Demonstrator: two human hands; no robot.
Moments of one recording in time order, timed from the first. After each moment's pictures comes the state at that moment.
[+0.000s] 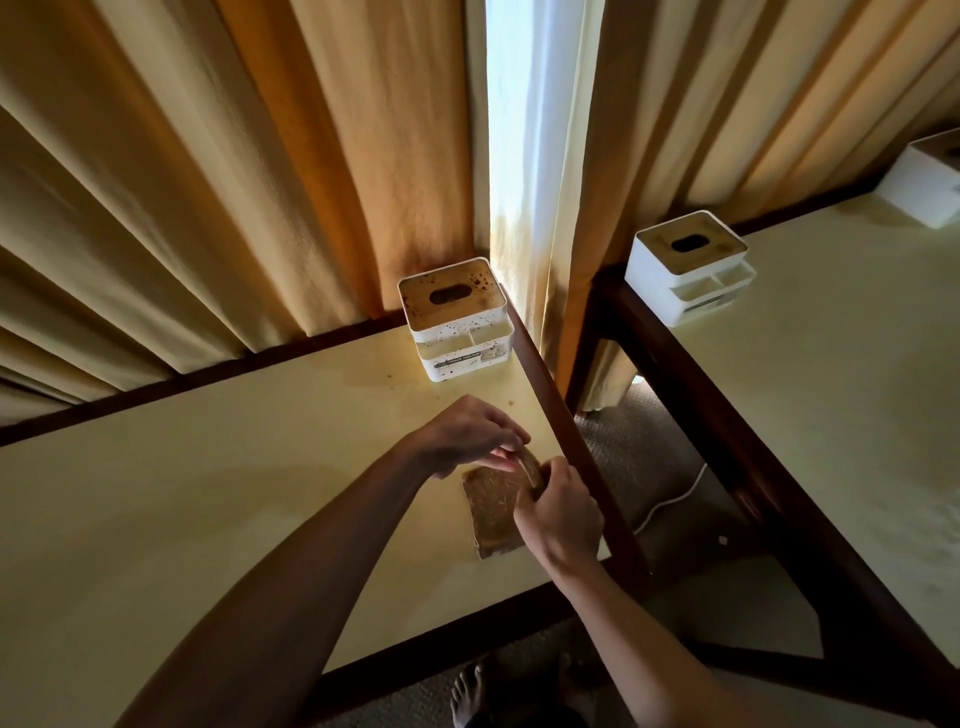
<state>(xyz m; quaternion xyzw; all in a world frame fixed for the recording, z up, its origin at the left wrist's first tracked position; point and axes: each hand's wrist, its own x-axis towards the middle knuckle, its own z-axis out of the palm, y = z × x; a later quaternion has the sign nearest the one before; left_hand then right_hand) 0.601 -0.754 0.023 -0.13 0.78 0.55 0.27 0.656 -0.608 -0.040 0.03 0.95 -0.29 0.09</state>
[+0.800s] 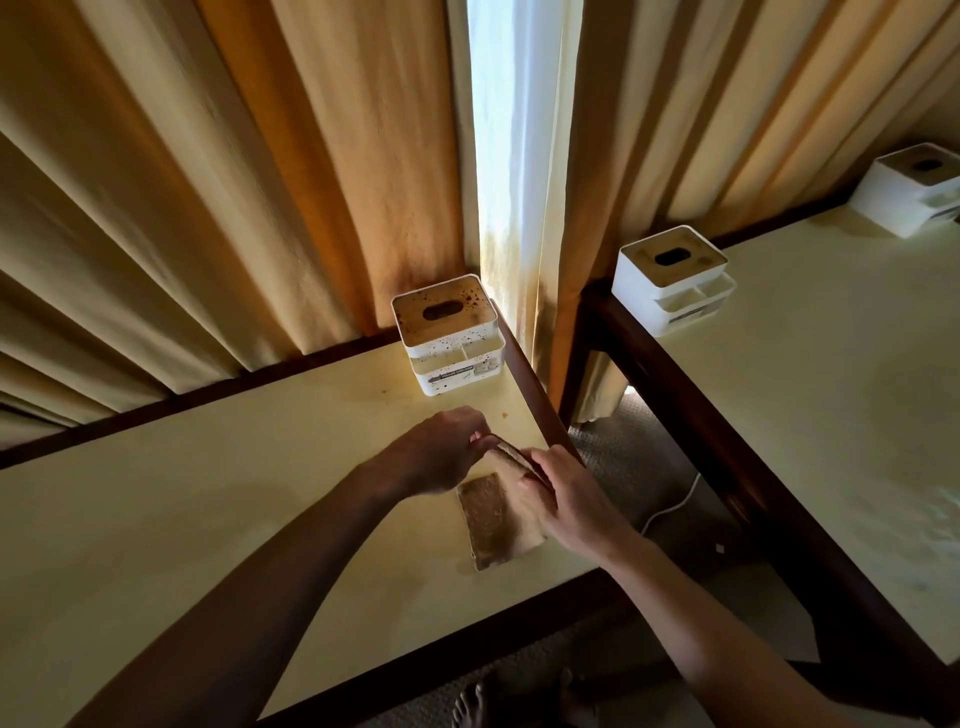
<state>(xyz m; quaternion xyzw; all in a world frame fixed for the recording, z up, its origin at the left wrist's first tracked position) 0.621 -0.774 0.030 0.08 0.97 0.21 0.09 0.629 -0.567 -0.022 -0.27 0.90 -0.35 0.07</state>
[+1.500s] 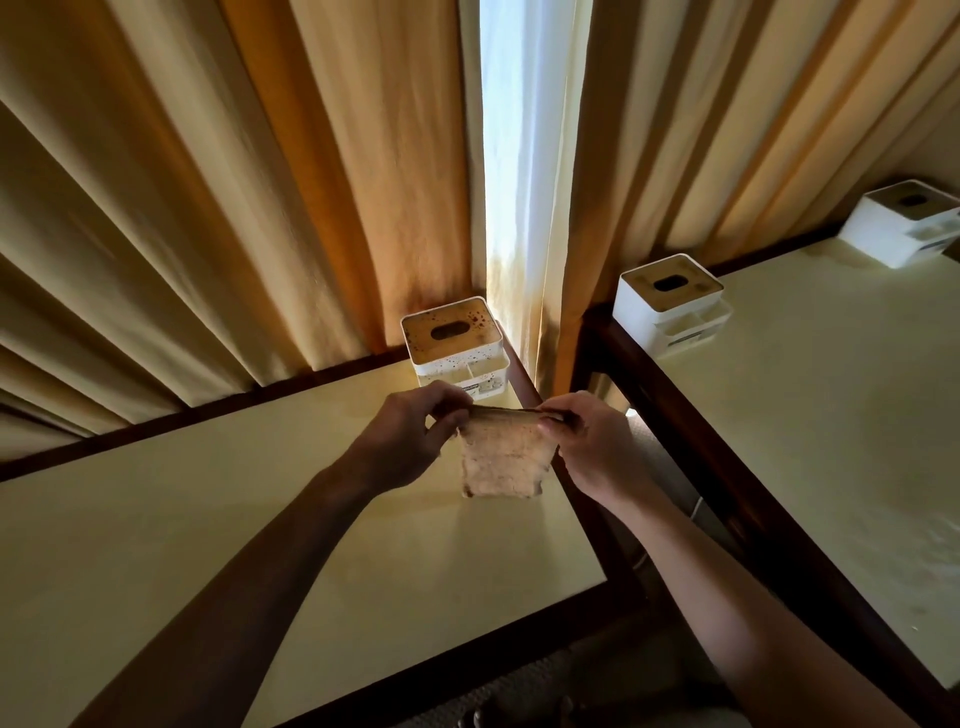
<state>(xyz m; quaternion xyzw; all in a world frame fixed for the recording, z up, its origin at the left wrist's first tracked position) 0.638 -0.802 0.083 0.07 0.93 0.35 -0.05 0.596 -0.574 0.066 -0.14 0.86 -0.49 0.02</state>
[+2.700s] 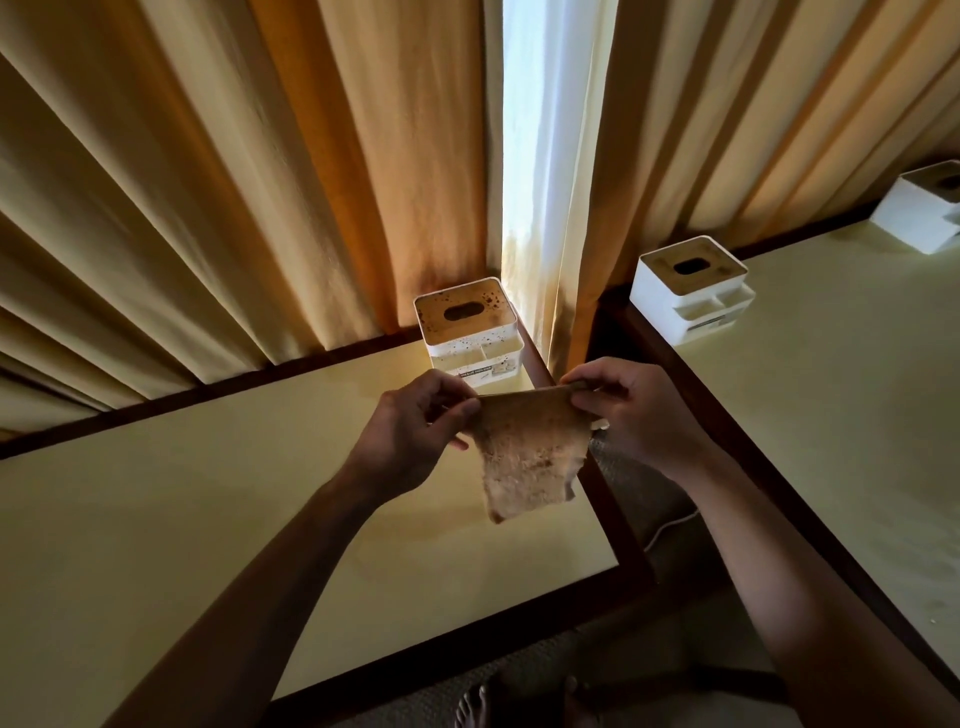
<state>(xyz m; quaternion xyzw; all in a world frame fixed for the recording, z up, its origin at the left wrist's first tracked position) 0.670 -0.793 0.097 -0.02 0.85 0.52 -0.03 0.587 -0.554 0.098 -0.20 0.81 -0.55 0.11</state>
